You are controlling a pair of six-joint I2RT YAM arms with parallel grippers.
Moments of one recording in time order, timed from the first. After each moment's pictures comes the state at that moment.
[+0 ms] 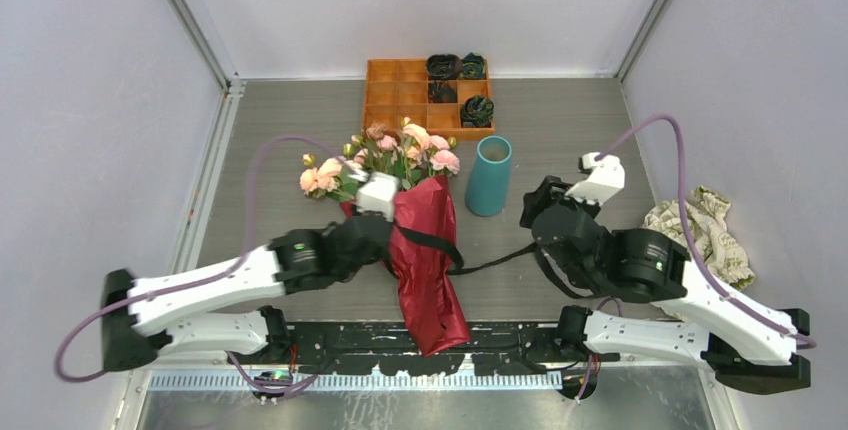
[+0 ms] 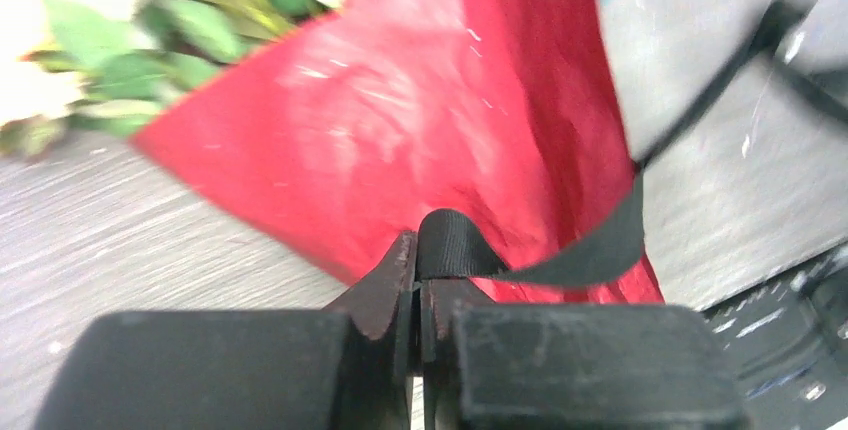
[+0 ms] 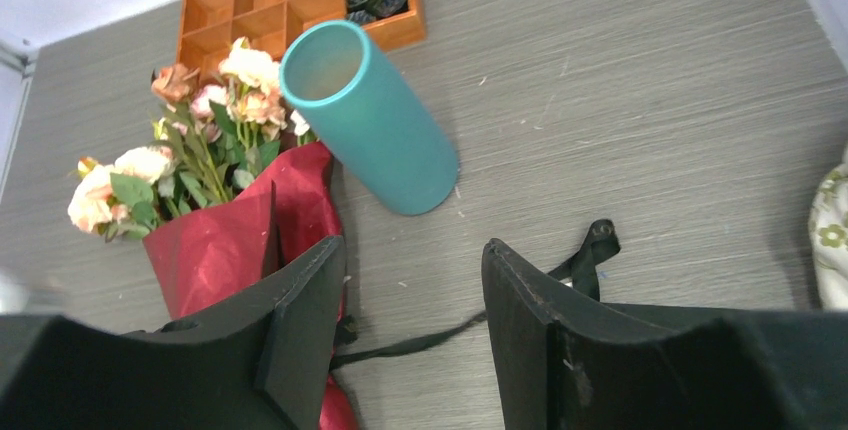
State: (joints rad) left arm -1.18 1.17 0.90 -0.46 -0.54 -0.49; right arm 1.16 0.77 1.18 -1.15 1.04 0.96
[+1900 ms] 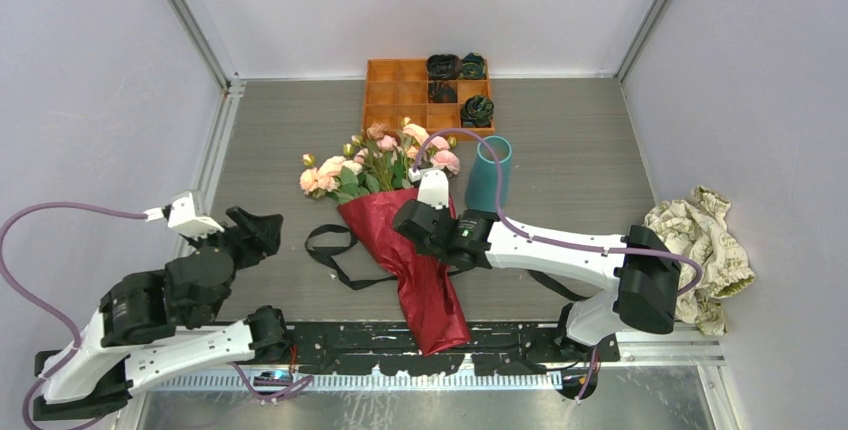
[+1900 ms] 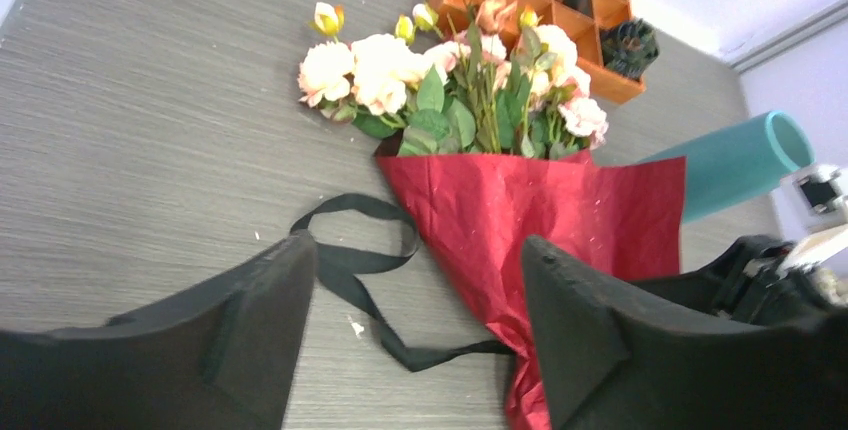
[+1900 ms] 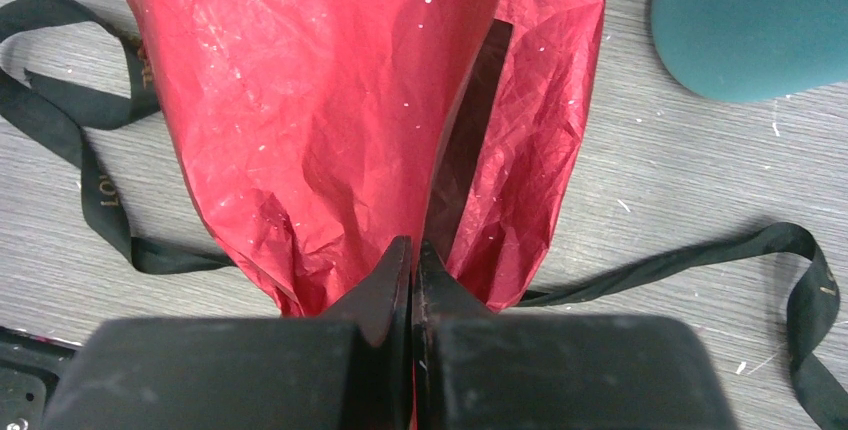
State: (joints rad) left arm -1.17 0.37 0.97 -1.14 -1.02 -0.96; right arm 1.16 1.47 1.11 -0.61 0.56 0.79
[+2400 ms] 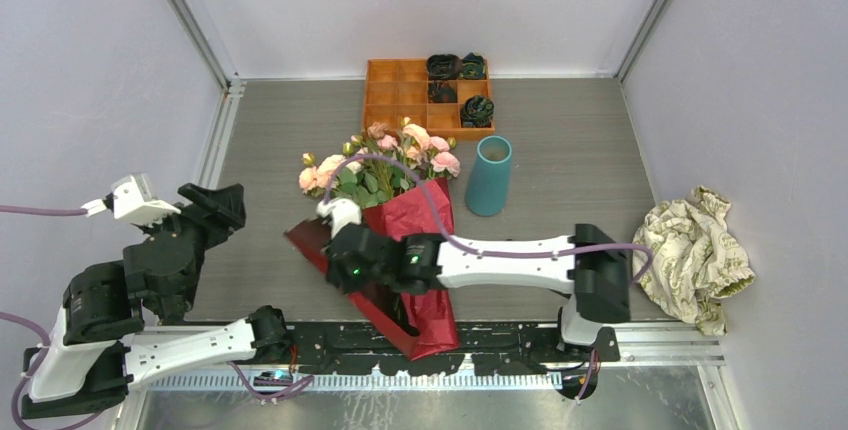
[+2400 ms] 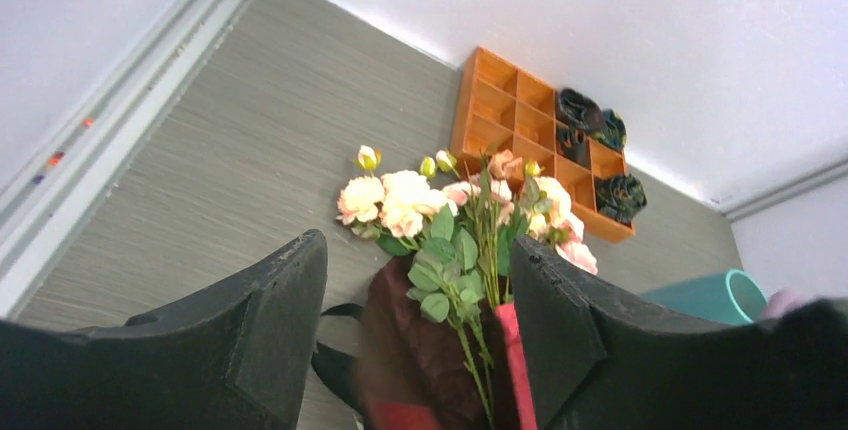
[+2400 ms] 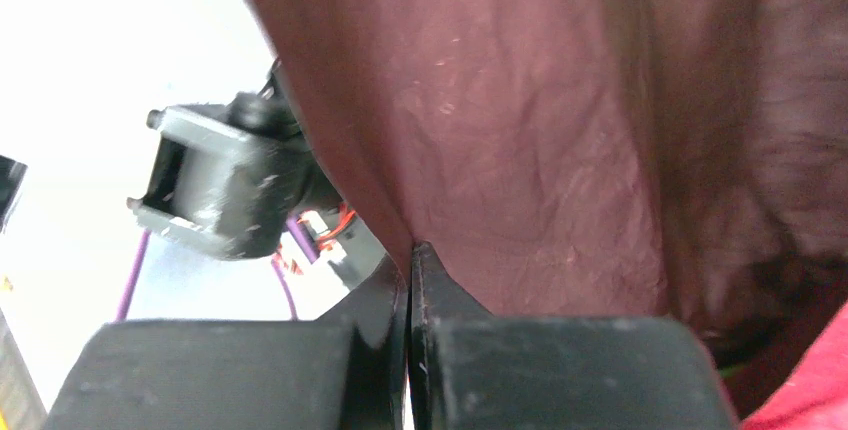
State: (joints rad) left arm -1.17 0.49 1.24 -1.15 -1.24 -0.86; right arm 1.37 1.70 1.36 -0.29 0.17 0.68
